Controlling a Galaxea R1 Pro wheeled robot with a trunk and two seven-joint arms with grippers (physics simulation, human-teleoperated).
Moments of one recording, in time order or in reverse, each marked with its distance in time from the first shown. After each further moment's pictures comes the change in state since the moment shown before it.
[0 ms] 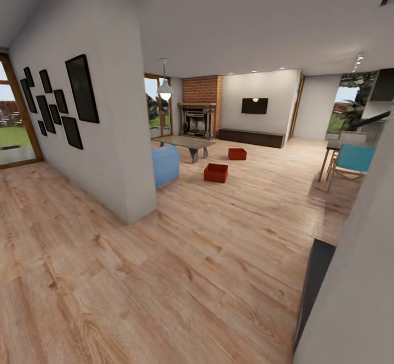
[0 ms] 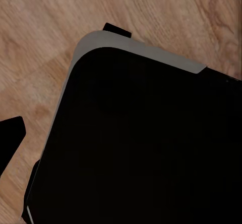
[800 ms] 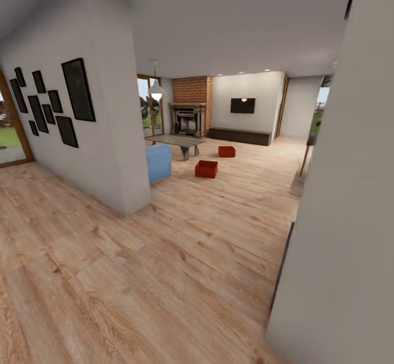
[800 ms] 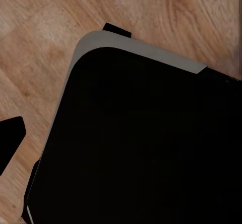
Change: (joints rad) left arm 0.000 0.000 0.000 0.000 0.000 0.000 0.000; right arm 0.000 0.003 0.000 0.000 0.000 0.000 0.000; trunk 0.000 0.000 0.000
